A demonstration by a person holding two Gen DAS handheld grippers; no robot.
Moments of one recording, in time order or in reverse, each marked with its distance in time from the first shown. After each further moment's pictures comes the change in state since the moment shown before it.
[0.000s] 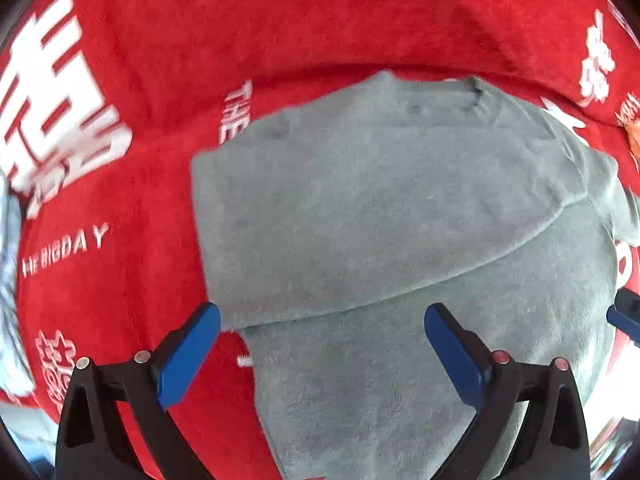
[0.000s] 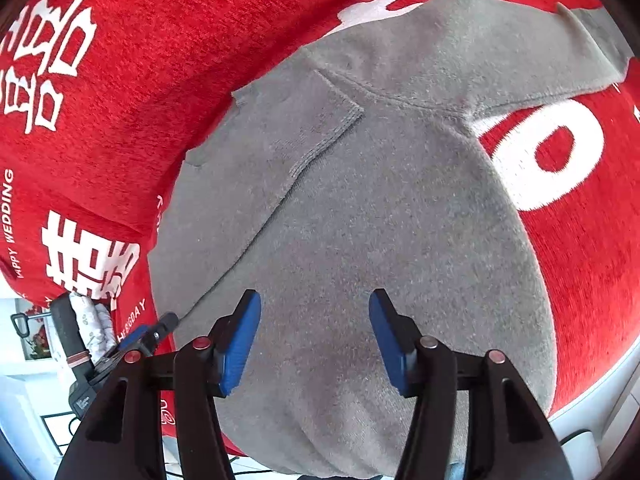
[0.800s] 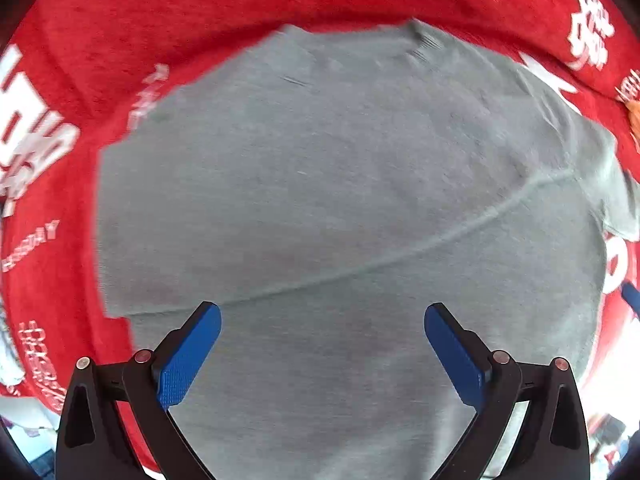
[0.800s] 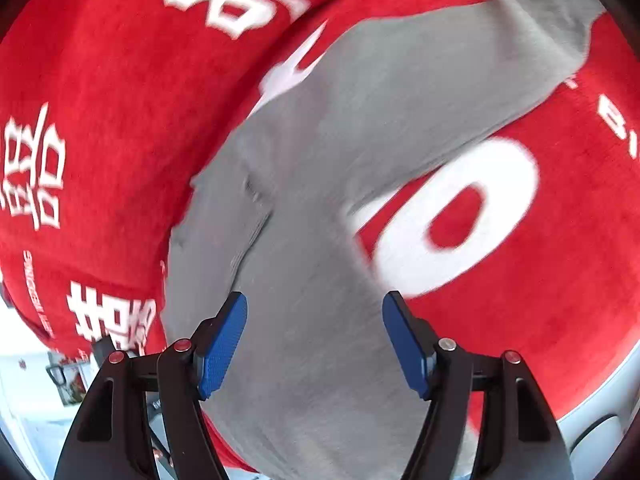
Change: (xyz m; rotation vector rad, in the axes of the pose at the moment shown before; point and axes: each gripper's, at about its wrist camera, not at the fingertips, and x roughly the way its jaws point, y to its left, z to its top) left arm 0.043 -0.082 0.009 -0.002 0.163 -0.041; right arm -0.045 -0.097 0.053 0.172 -0.067 0.085
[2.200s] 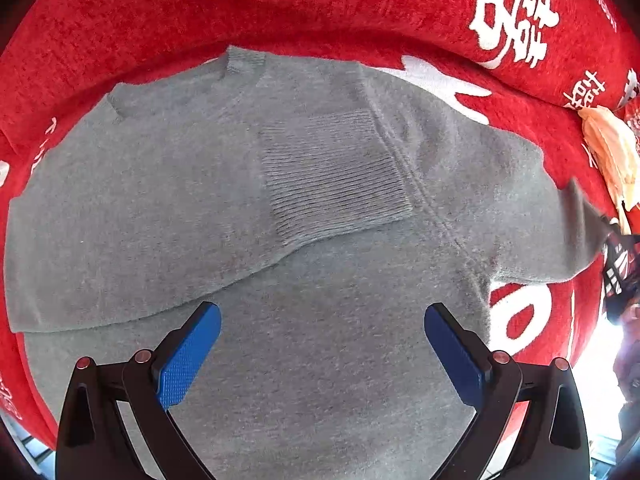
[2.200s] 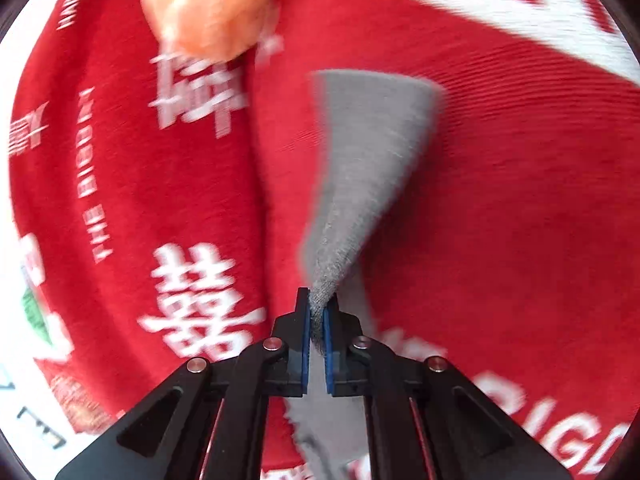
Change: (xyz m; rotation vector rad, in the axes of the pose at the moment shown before) left arm 0.004 -0.135 0.045 -0.002 -0.070 -0.150; right arm -0.066 -0.209 0.154 0.555 -0.362 0.502
